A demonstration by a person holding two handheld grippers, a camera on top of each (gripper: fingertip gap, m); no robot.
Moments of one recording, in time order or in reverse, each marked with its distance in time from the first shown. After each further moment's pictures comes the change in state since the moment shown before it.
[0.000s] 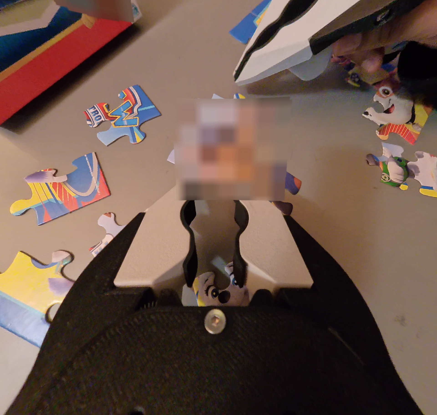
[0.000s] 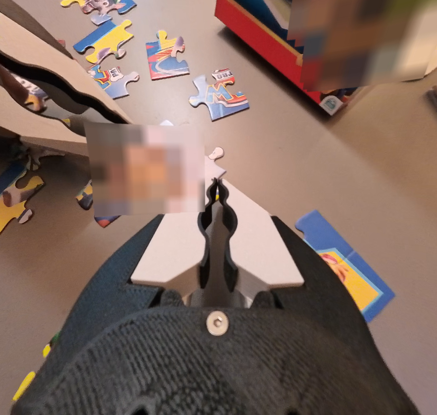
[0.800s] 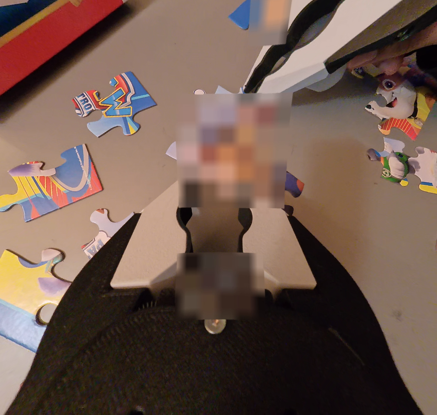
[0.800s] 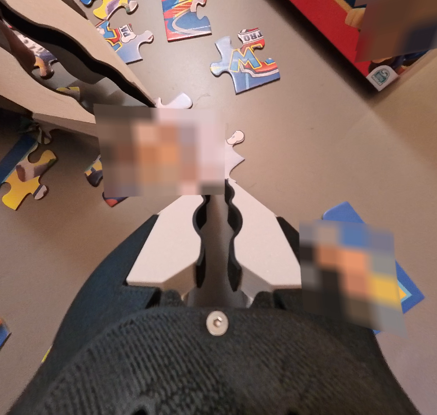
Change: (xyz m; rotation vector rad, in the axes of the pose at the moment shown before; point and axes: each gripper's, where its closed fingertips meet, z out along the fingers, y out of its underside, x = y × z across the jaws) left arm 0.001 0.007 0.003 -0.041 0.020 -0.018; right arm -0.020 0.017 0.004 -0.121 -0.065 -0.025
